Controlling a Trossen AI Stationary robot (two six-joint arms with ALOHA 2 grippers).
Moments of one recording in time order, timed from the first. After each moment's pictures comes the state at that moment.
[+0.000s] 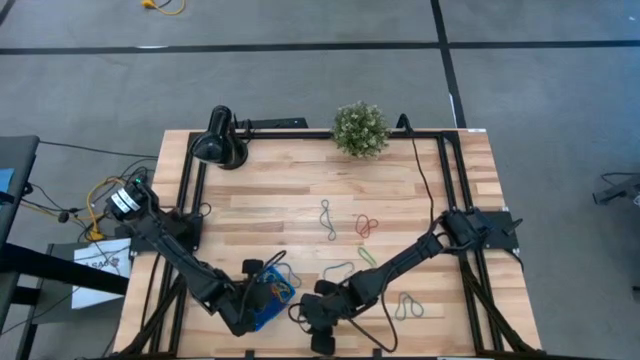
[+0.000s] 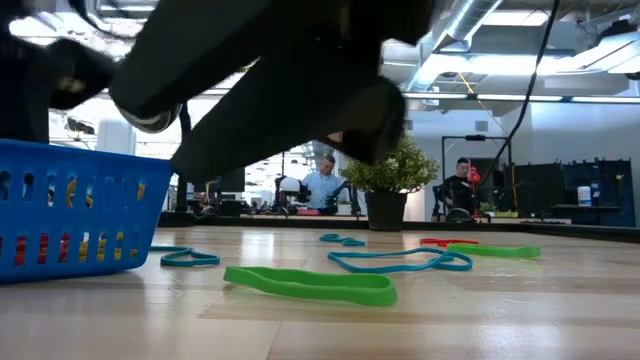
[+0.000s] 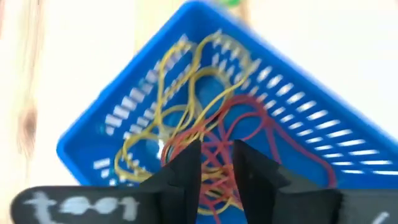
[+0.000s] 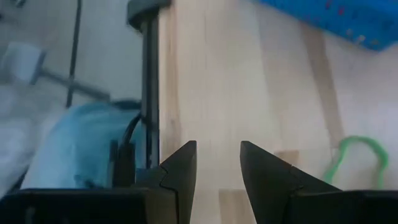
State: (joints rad) left arm -0.80 1.67 0.96 -0.49 -0.42 -0.62; right arm 0.51 2.23 1.65 -0.28 -0.06 0.65
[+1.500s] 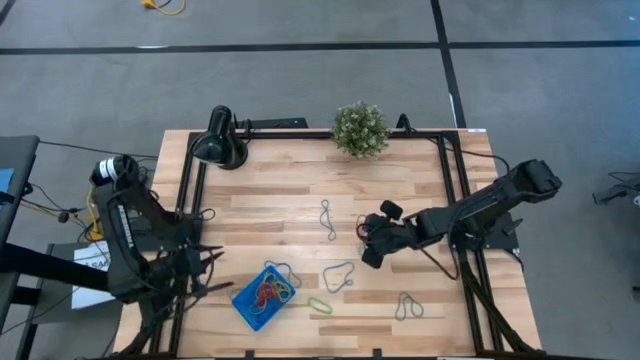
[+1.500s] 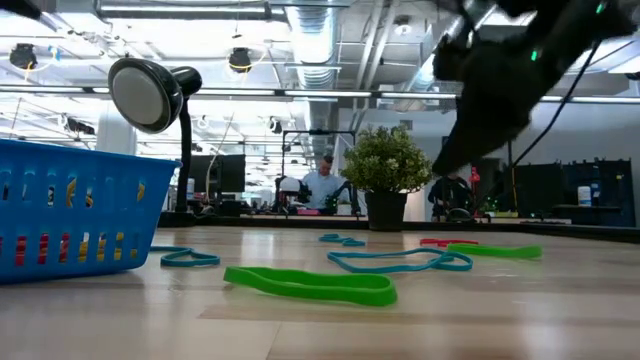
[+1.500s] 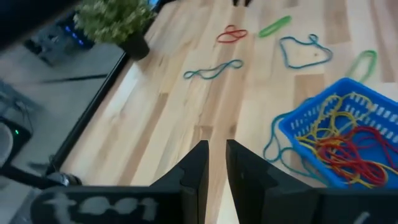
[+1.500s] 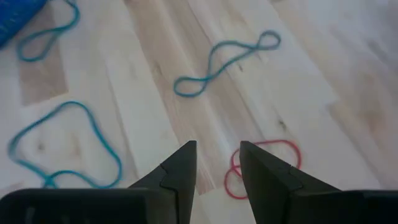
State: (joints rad) left arm -1.25 1.32 1.00 -1.57 -1.00 -1.55; right arm 0.31 1.45 0.74 -0.26 0.43 0.52
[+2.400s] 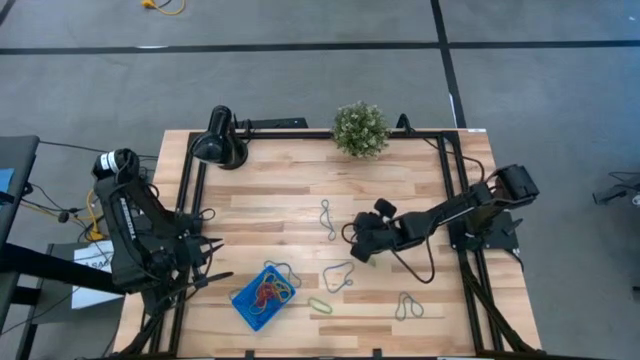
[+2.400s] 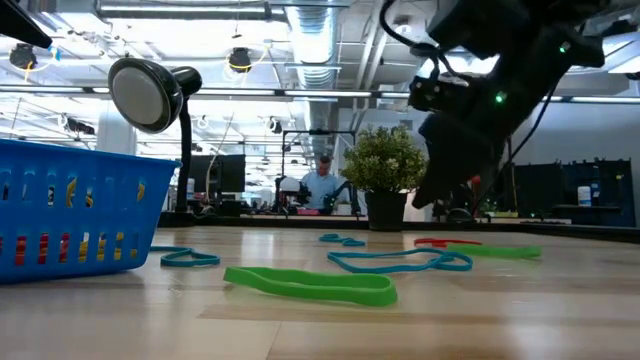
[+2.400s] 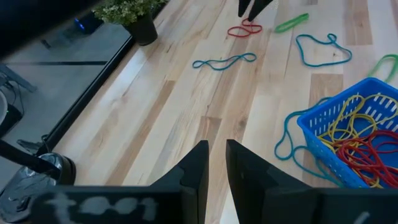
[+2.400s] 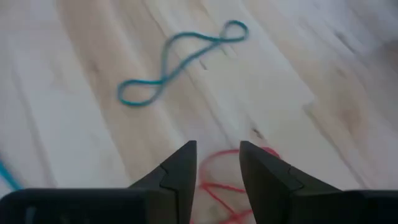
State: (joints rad) left arm -1.25 1.24 0.89 -1.55 -0.99 -1.65; right arm 0.27 1.64 0.79 -0.24 0.55 0.54
